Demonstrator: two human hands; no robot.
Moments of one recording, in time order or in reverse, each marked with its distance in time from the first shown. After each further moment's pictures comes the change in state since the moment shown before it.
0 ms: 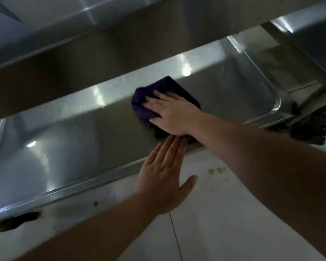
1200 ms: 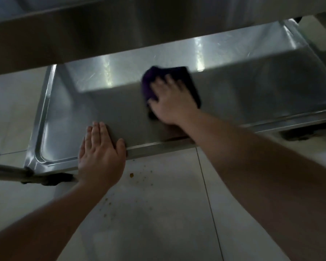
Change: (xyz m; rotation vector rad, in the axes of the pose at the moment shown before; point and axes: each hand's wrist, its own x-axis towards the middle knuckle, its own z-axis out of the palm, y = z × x) left_hand -0.154 -0.212 0.011 -0.174 0.089 -0.830; right_hand 0.089 -0.165 0.044 -0.074 0.022 0.198
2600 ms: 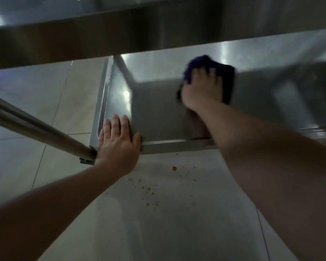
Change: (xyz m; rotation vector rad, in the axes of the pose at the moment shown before) left_hand 0.019 -0.115 -0.030 -0.050 -0.143 0.009; right_hand 0.057 -0.093 0.018 0.110 0.087 0.377
